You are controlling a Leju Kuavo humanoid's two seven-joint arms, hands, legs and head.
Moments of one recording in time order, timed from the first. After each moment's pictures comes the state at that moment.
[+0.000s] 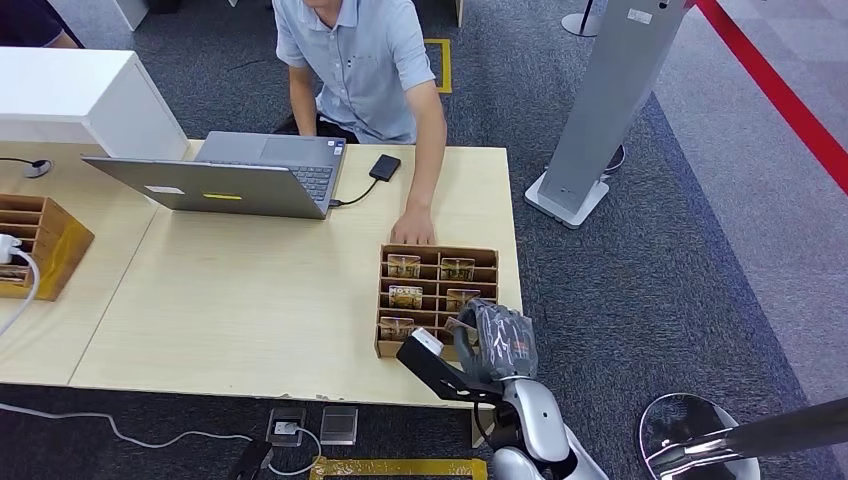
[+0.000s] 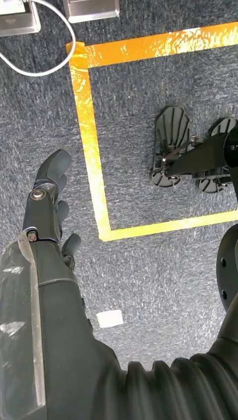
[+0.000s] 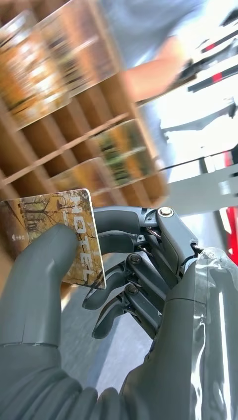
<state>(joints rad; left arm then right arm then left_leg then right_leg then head) -0.10 0.04 -0.95 -0.23 0.92 0.23 -0.05 -0.29 -0.06 0.82 -1.38 0.99 -0.20 0.50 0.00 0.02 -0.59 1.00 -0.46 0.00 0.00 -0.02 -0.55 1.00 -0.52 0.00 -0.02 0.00</state>
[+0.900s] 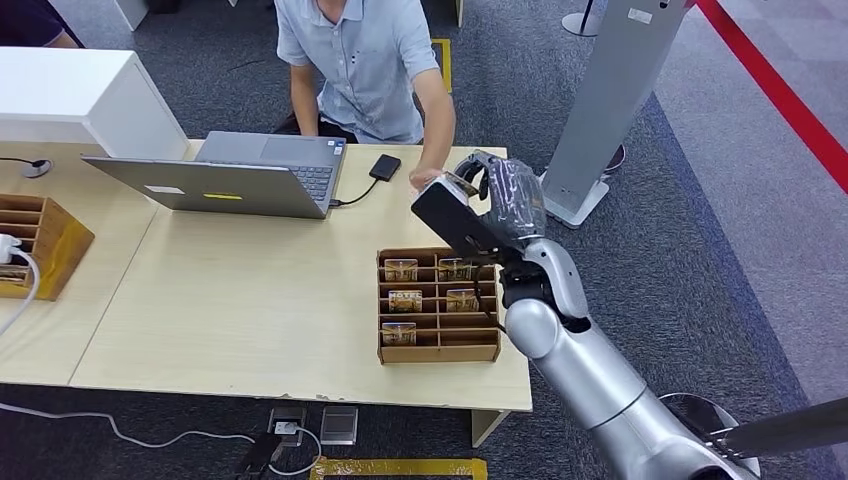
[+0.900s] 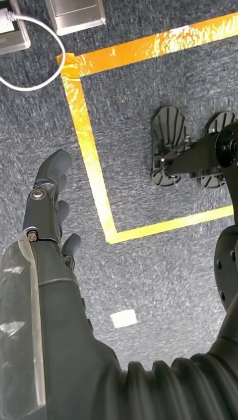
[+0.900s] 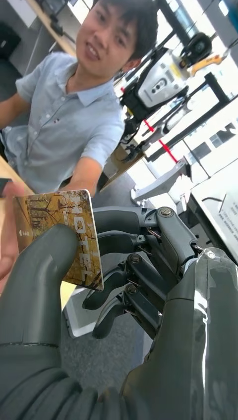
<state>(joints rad) -0.14 0.04 -0.98 -0.23 0.86 0.21 -0.02 -0.77 0.03 0.79 -1.13 0.57 -0.27 0.24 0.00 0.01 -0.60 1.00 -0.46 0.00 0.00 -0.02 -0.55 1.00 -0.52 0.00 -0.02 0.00</state>
